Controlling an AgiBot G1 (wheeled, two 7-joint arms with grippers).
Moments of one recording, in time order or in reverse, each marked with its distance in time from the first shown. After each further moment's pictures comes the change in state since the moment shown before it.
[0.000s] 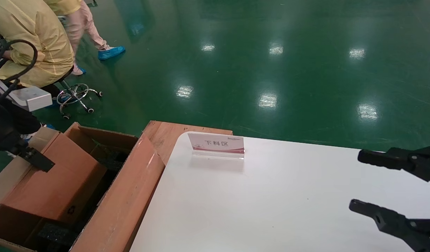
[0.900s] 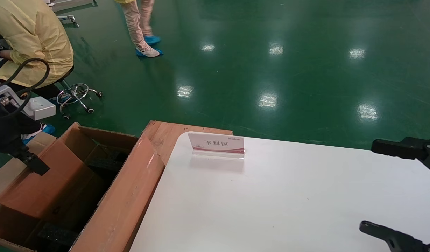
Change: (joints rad) left arm 0.206 0.043 0.010 0.194 0.011 -0.088 0.147; right arm 0.000 0.001 -0.002 0.000 0.001 0.001 -0.001
